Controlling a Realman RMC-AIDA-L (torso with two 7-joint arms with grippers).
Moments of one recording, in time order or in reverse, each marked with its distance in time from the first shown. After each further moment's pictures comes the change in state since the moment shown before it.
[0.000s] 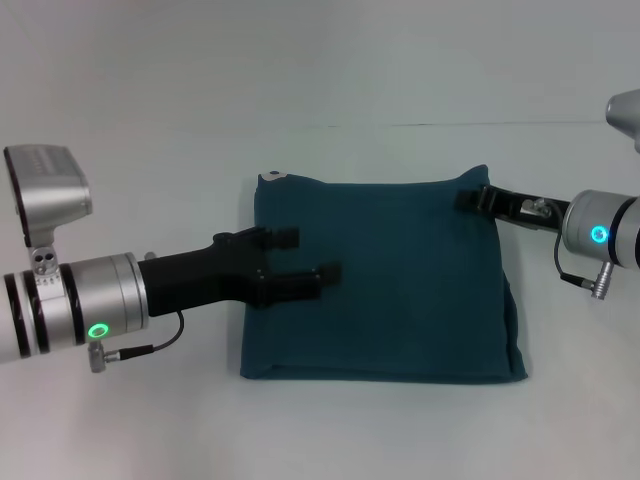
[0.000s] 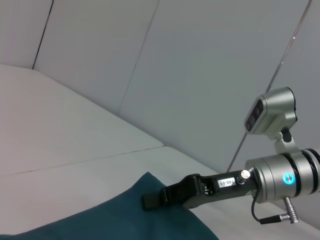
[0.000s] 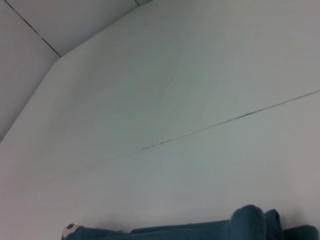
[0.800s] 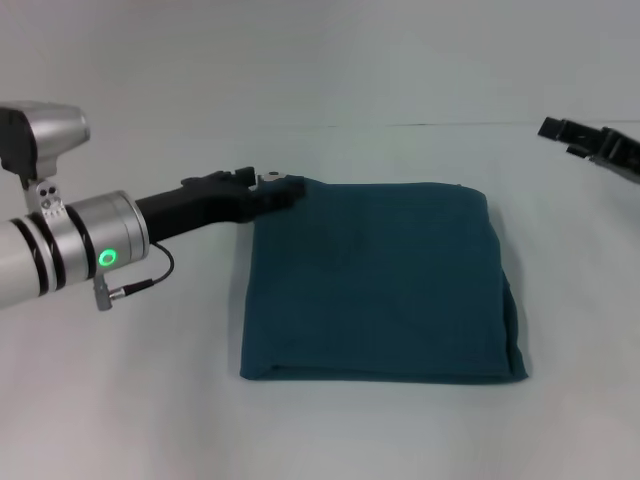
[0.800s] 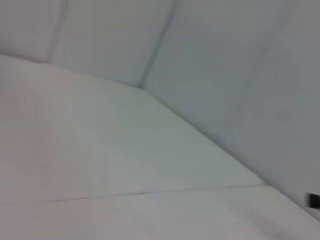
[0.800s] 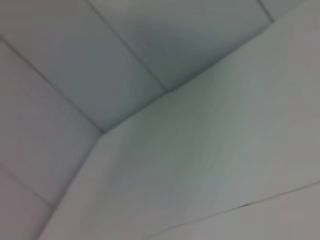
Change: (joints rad) left arm -0.069 0.002 -0.003 0.000 -0.055 -0.294 -0.174; right arm -0.179 -0.103 0.031 -0.179 0.194 -0.282 -0.031
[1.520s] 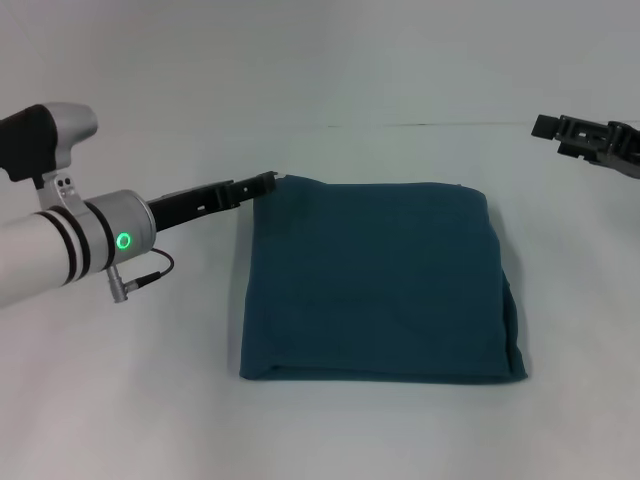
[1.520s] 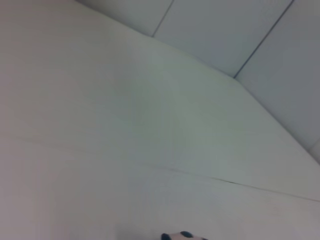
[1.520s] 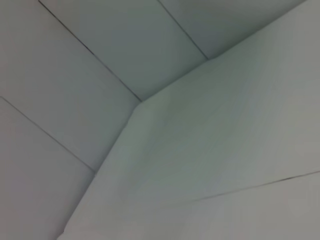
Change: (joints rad) left arm -0.085 0.014 0.014 -0.136 0.017 -0.302 -0.211; right arm 0.019 -0.072 -0.003 -0.003 -0.060 -0.194 0.090
